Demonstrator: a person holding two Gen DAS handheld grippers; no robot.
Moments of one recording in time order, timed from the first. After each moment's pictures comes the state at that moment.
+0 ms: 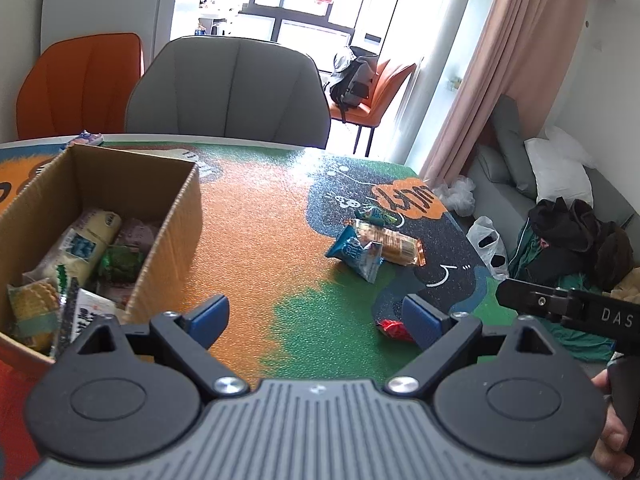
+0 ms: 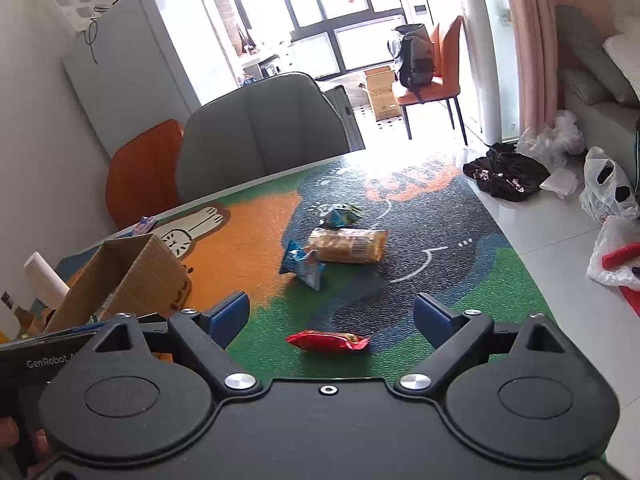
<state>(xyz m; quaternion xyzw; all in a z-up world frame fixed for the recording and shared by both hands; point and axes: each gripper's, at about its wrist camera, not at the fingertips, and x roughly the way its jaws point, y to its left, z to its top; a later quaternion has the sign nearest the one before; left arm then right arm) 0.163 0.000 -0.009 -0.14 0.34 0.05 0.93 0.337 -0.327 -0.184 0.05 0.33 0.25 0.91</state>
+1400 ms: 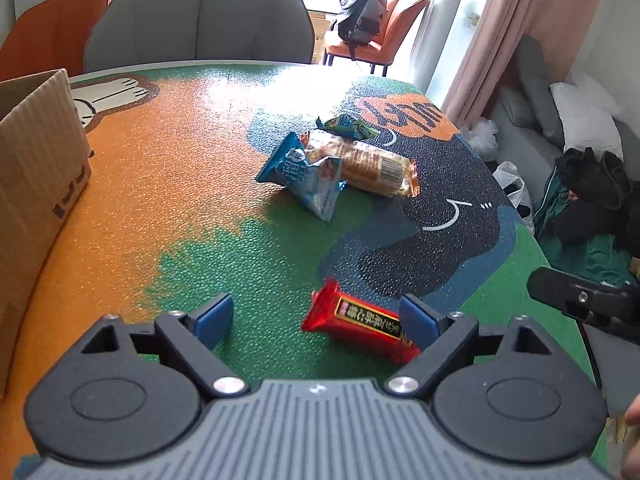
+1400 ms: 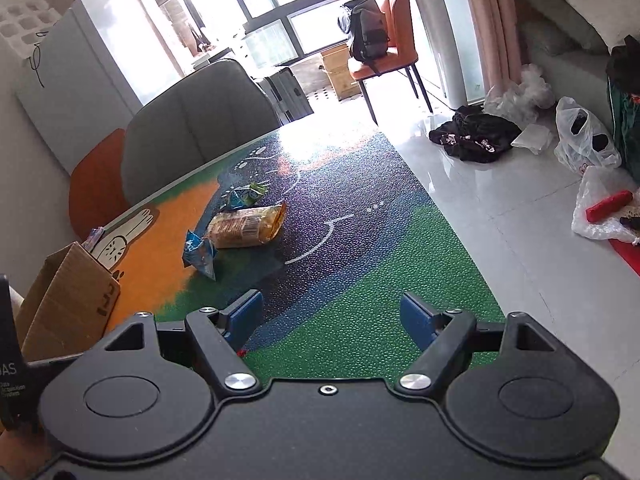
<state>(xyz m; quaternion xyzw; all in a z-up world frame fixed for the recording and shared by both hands) 0.240 -0.071 -0.088 -0.12 0.42 0.07 0.90 0.390 -0.385 -0.241 0.10 0.36 0.22 0.90</state>
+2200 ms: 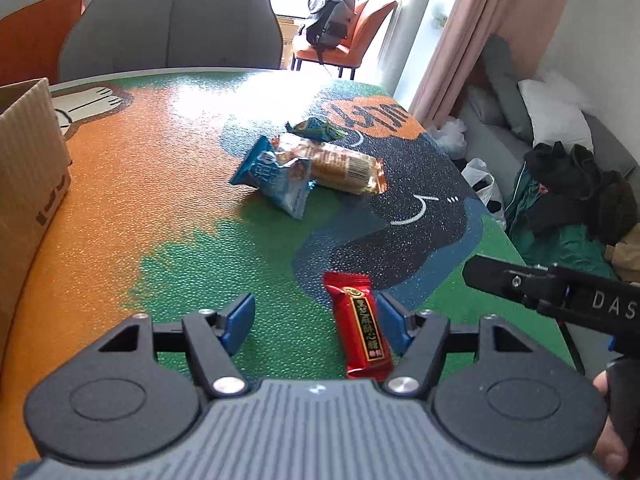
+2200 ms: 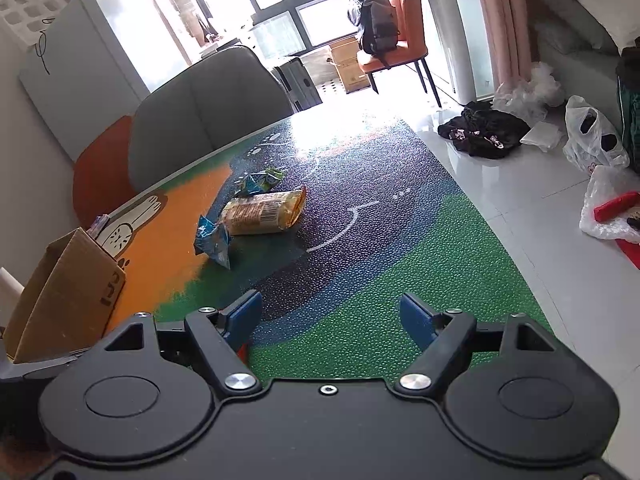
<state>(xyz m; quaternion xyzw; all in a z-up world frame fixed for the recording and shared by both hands) 0.236 -0.079 -0.084 -0.12 0.41 0.02 0.90 0.387 -0.372 -0.243 0.09 0.37 0.23 0.90</state>
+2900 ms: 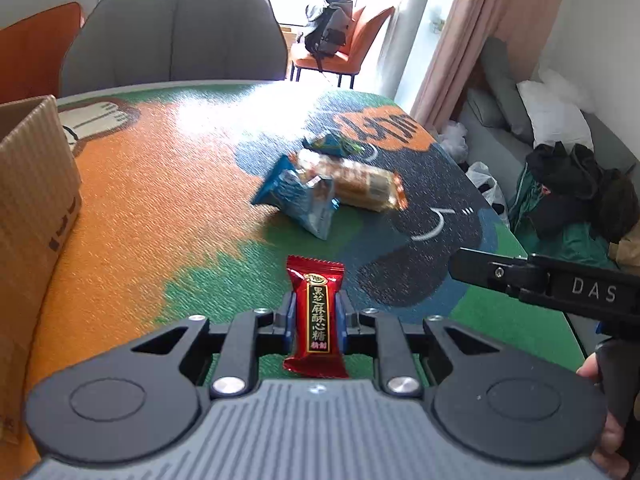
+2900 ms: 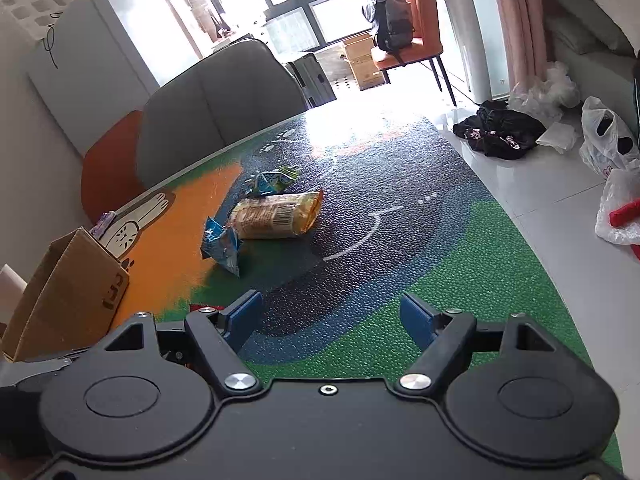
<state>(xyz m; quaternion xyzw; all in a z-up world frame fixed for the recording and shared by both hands) 0.240 -0.053 -0.078 -0.11 0.40 0.02 0.91 0.404 -0.348 -0.246 0.08 0.36 0.26 0.89</state>
